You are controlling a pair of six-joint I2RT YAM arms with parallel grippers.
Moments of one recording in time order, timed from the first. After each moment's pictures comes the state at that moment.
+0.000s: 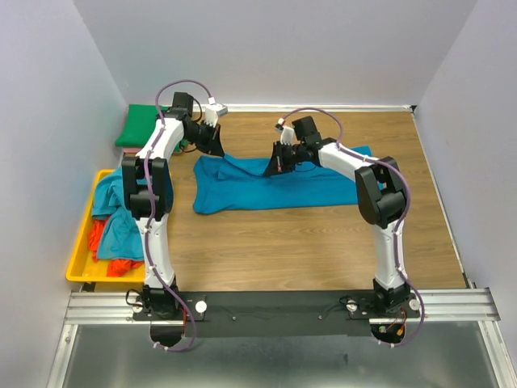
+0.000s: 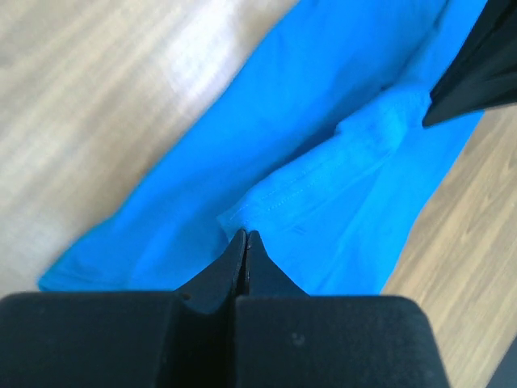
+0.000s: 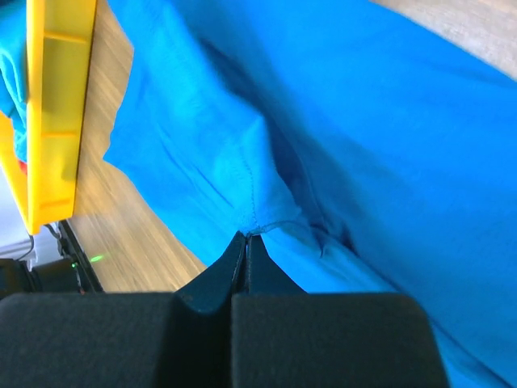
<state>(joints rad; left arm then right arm) -0.06 2.18 1.87 -0.83 0.76 0.42 0.45 2.17 1.60 -0.26 -0.67 0.35</state>
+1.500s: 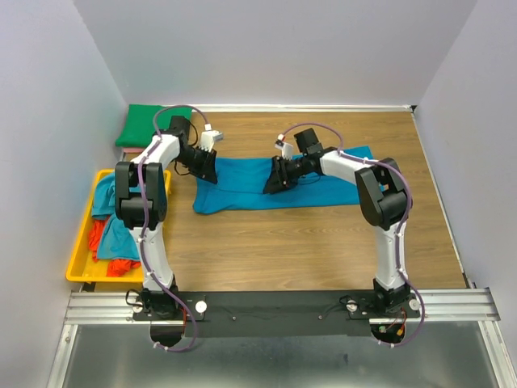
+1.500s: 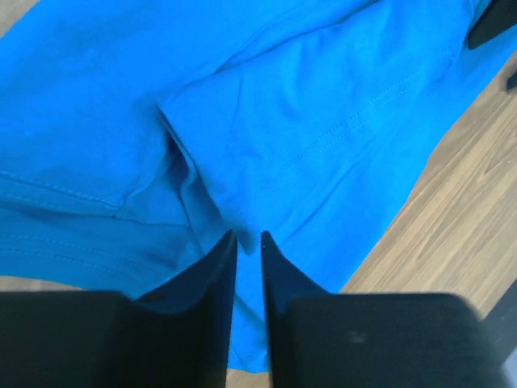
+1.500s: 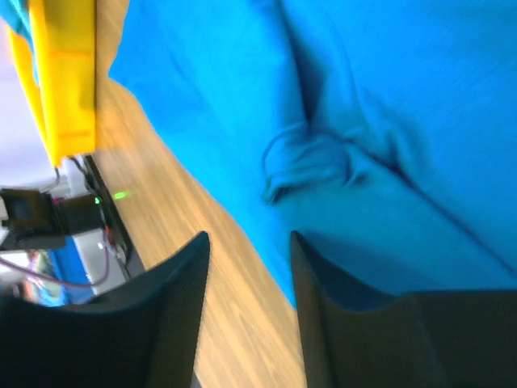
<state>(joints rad) -0.04 2.06 1.55 -0.81 0.68 0.45 0.44 2.17 1.47 -0.27 -0.82 0.33</state>
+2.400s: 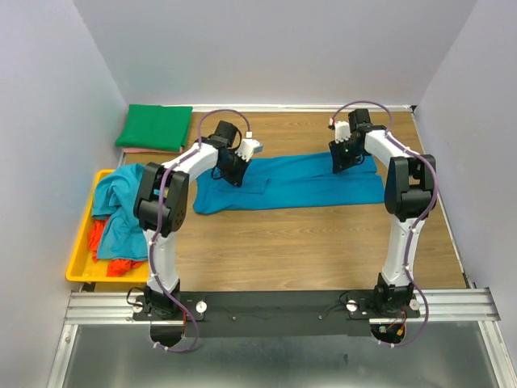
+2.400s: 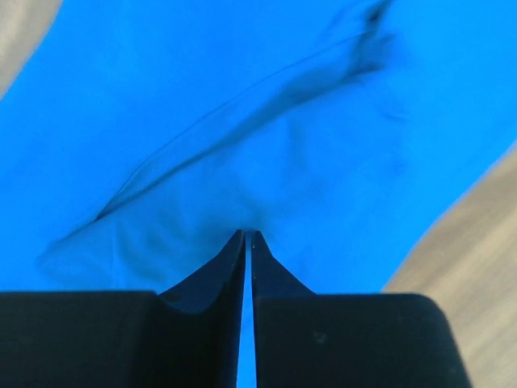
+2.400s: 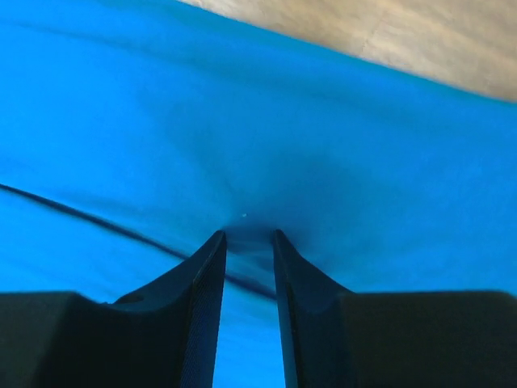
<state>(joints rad) -0.34 2.00 1.50 -0.62 0.39 0.35 0.10 2.16 1.67 -0.66 -0.26 -0.26</state>
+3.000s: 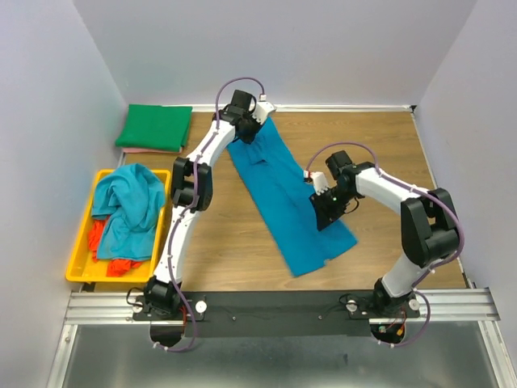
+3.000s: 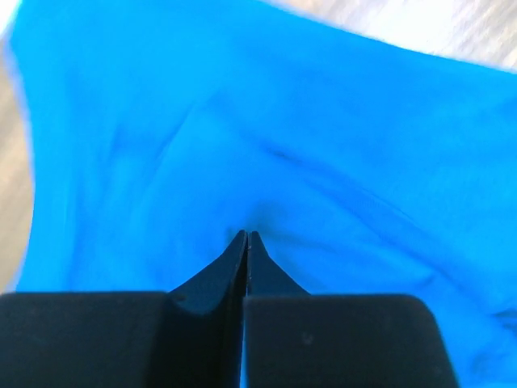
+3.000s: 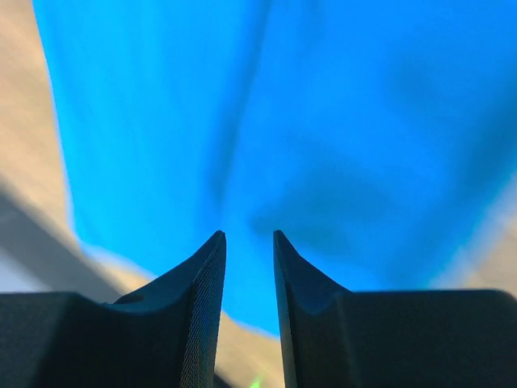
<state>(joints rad) -0.33 2.64 2.48 -0.71 0.24 0.40 0.32 1.69 1.04 -0.75 -0.39 -0.32</state>
